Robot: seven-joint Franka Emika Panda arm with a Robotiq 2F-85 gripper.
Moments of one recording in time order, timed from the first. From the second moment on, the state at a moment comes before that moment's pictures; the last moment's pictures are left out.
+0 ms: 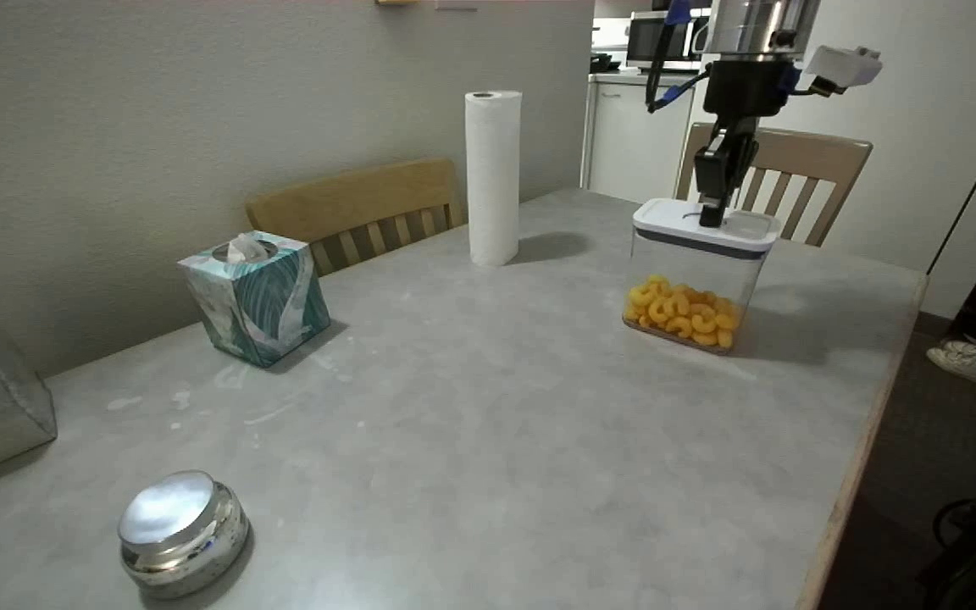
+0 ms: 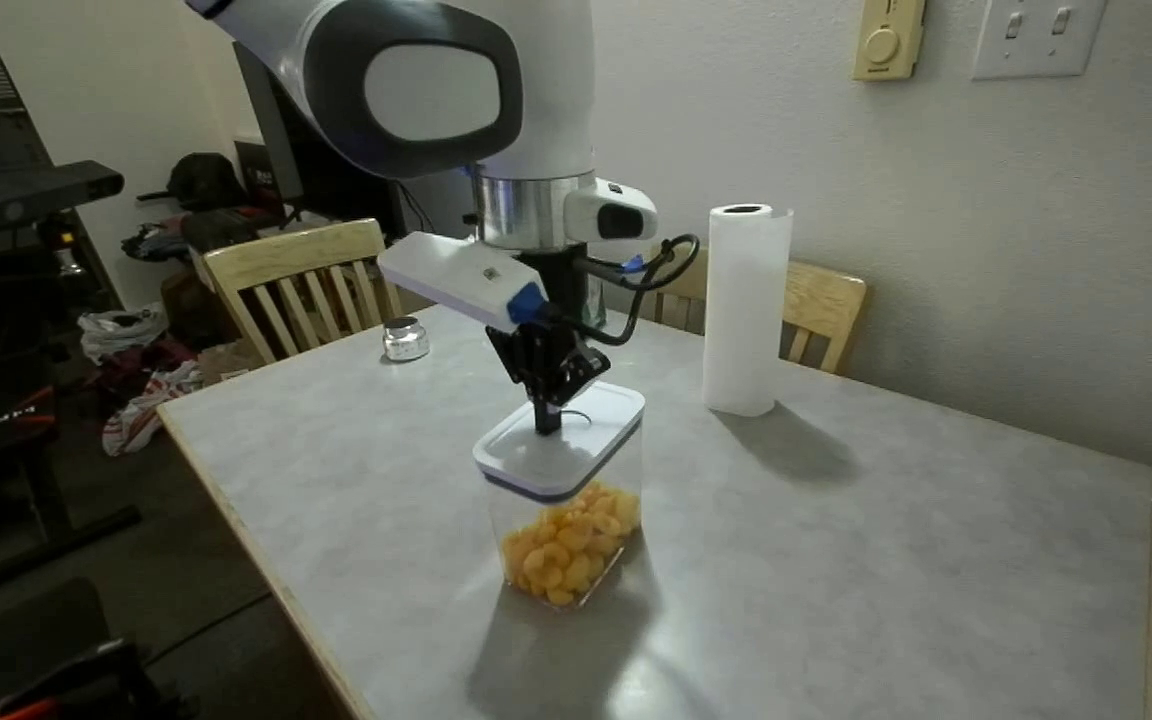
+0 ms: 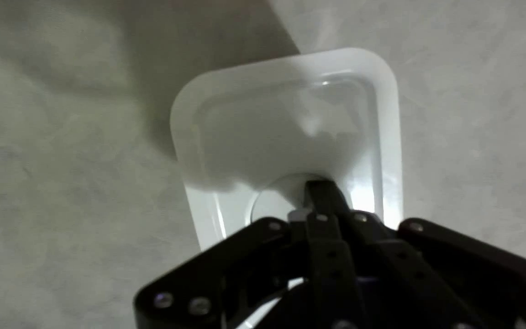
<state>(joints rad) -0.15 0.19 -0.09 -2.17 0.10 2.36 -0.34</state>
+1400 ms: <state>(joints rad) -0.12 -0.01 -0.09 -2.07 -0.14 2.15 -0.25</state>
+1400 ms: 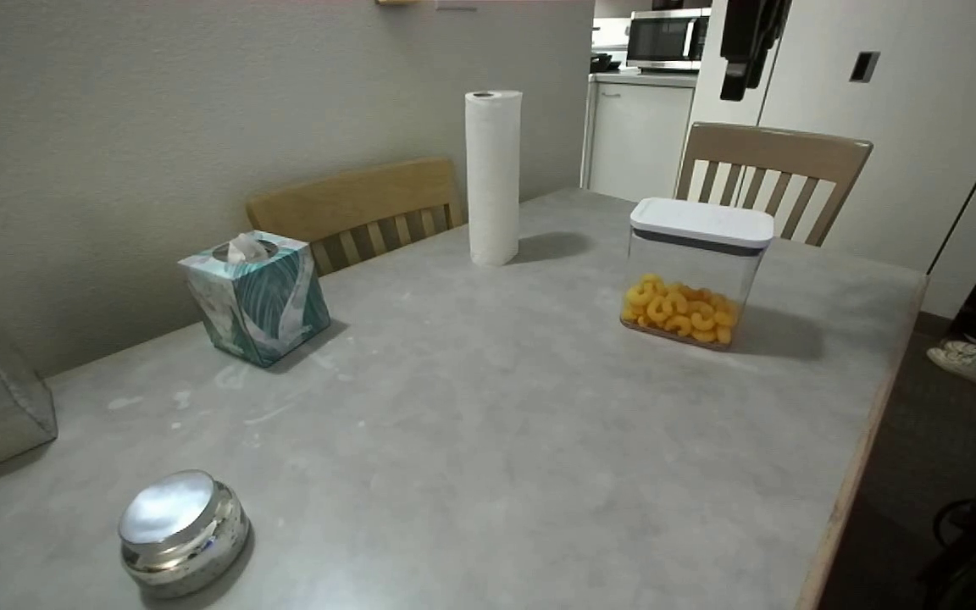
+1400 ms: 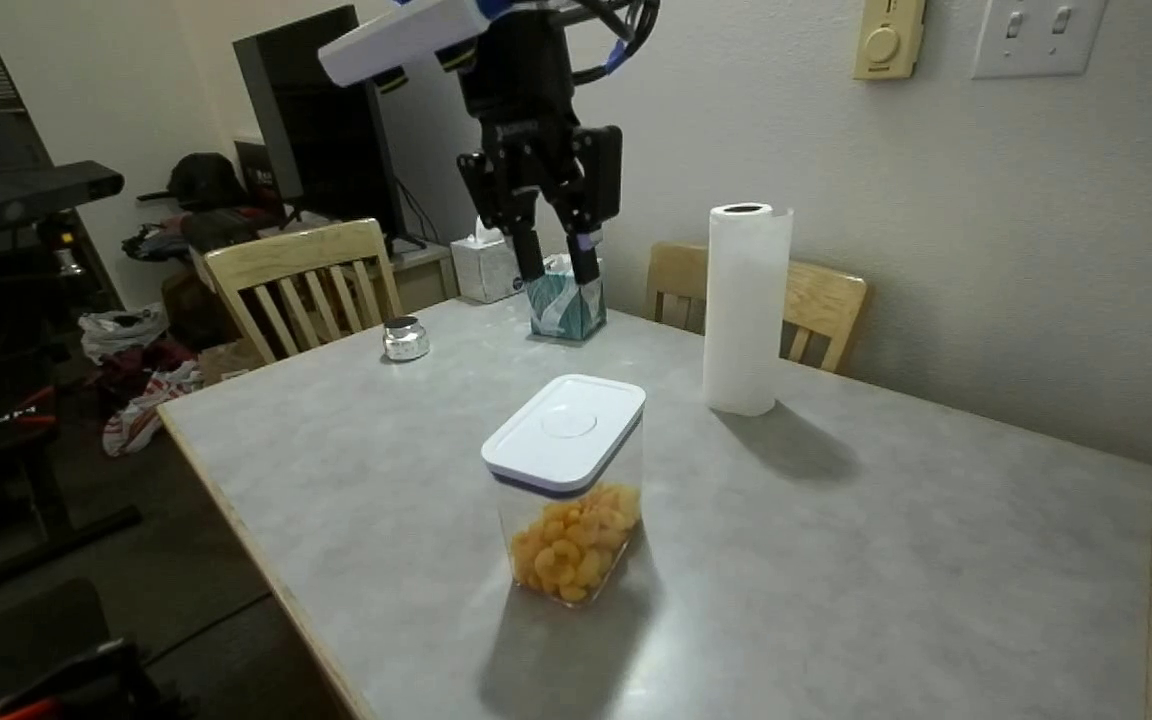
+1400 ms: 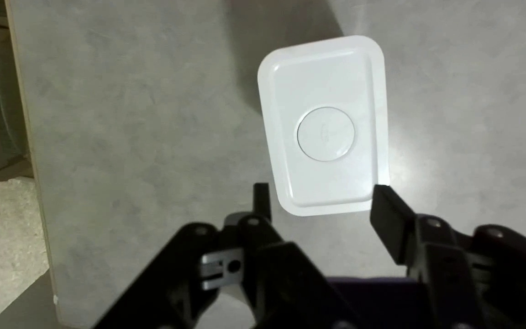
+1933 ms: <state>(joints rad) -0.12 -0.02 -0.09 -2.07 -0.05 2.15 -0.26</state>
